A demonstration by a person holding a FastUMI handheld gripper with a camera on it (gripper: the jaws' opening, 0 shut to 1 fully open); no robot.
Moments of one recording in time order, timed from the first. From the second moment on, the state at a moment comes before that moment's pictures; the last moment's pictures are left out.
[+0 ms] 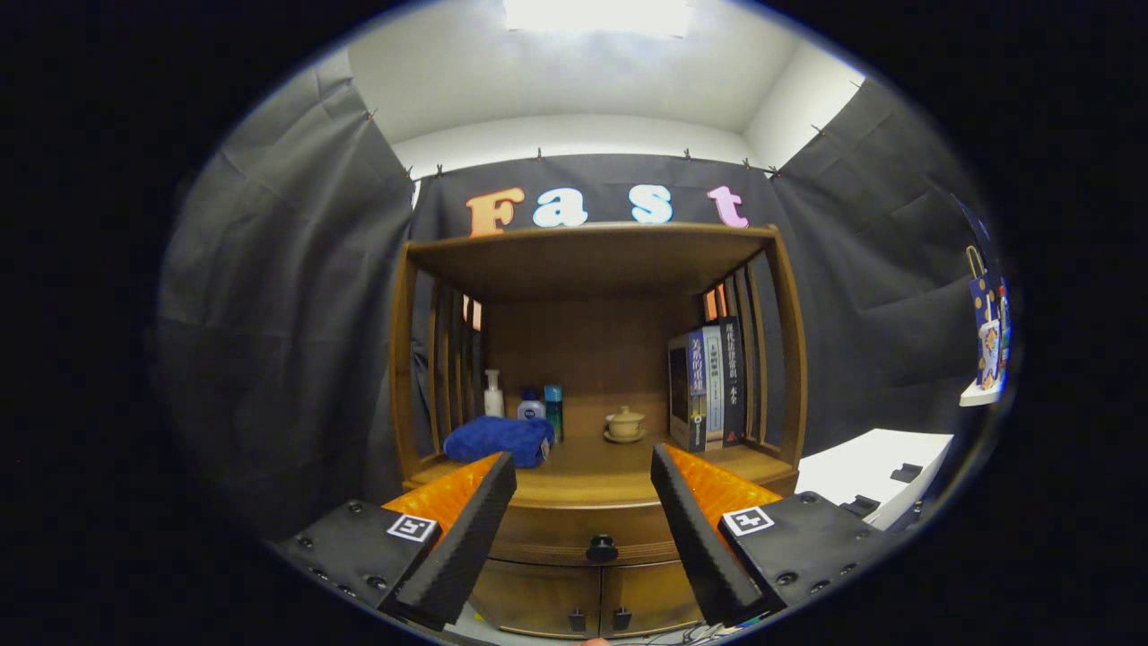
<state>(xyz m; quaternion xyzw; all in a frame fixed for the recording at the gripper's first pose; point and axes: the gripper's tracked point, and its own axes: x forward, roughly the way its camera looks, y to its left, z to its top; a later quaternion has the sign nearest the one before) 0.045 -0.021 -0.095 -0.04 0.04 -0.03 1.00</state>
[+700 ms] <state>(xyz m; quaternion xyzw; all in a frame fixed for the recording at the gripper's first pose) 0.140 -0.062 -0.309 0.02 0.22 -0.06 0.97</state>
